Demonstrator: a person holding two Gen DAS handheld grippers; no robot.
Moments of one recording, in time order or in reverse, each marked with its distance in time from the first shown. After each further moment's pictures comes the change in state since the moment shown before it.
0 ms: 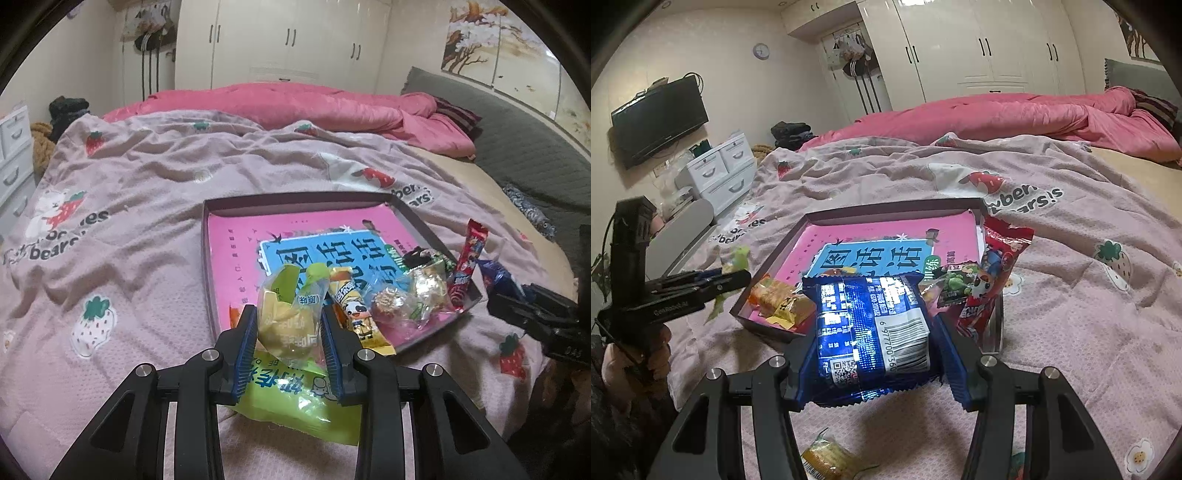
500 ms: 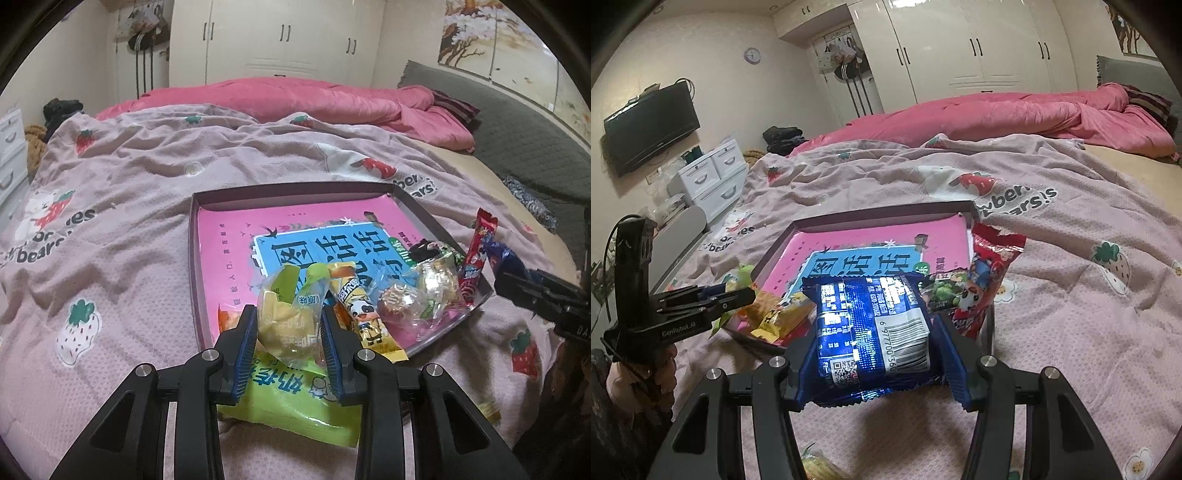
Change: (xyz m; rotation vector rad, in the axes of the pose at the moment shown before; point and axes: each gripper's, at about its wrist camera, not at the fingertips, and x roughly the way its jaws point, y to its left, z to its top) left arm 0.023 -0.004 -0.001 0.026 0.009 0.003; right arm 0.011 -0.011 0.006 0.022 -0.017 -0.028
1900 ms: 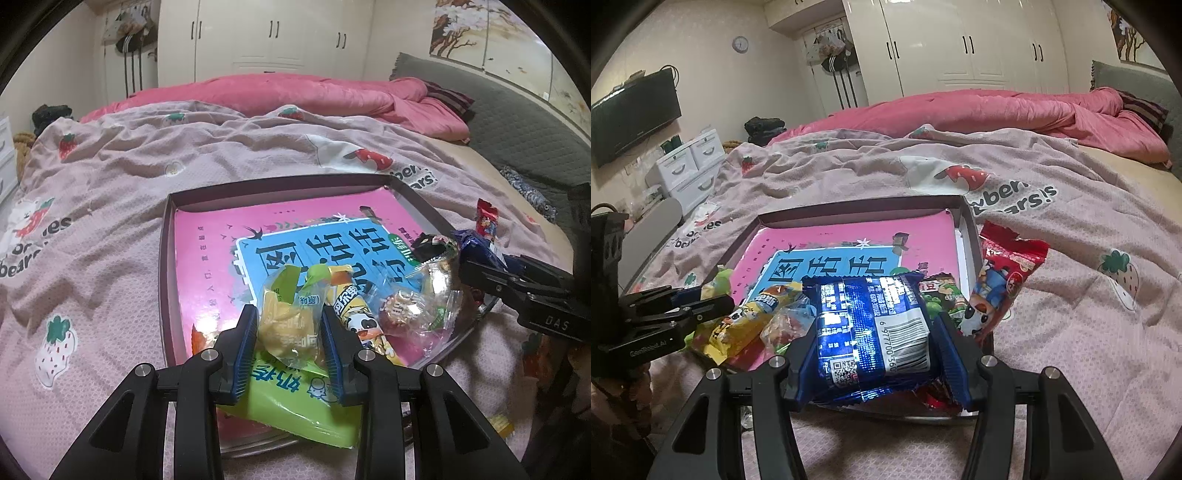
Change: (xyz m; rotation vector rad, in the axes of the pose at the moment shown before) left arm 0.027 -0.007 0.005 0.033 0.010 -0.018; right arm 0.046 -0.007 0.007 -0.020 0.021 -0.083
